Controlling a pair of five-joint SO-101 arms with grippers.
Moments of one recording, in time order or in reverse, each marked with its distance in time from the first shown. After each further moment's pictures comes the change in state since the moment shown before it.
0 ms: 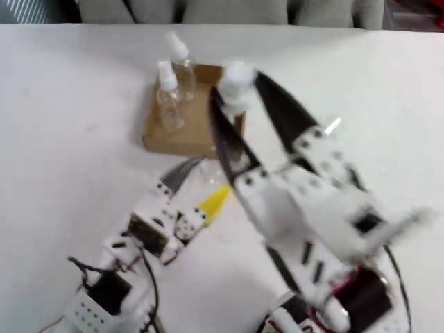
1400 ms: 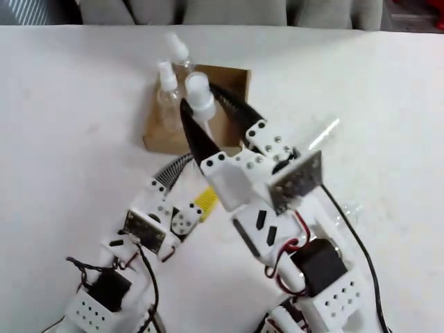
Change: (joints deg) left arm -2.5 0.0 0.0 0.0 0.0; right arm -0.1 1.5 16.2 -5.2 0.0
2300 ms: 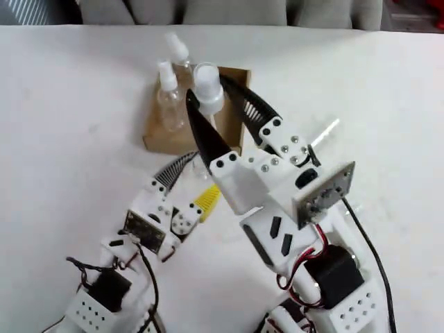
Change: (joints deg) left arm 0.0 0.0 0.0 0.0 0.0; right arm 0.0 0.0 -9.9 3.6 0.0
